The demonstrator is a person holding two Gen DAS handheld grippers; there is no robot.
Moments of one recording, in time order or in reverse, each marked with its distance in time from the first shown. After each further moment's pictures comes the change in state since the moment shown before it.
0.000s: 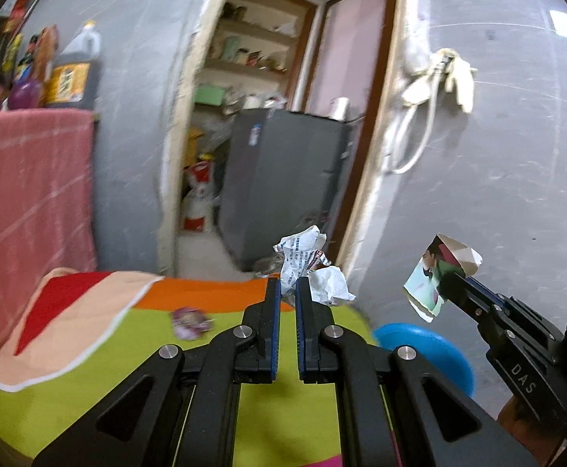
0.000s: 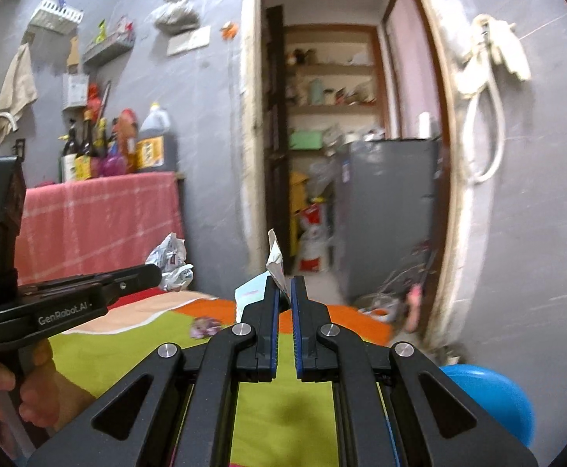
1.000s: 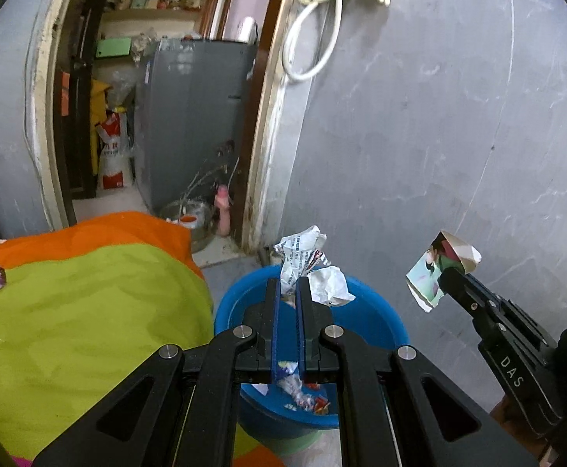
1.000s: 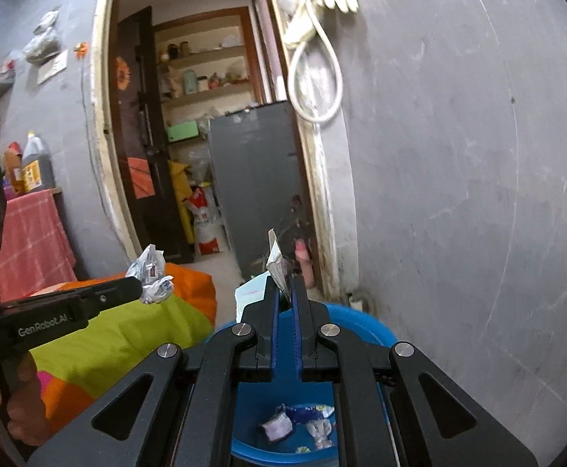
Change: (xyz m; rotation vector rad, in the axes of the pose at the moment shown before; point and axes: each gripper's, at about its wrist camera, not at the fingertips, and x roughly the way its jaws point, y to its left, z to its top) left arm 0.139 -0.184 -0.064 0.128 0.277 -0.170; right arm -0.058 -0.193 -0.086 0.241 0.079 -0.310
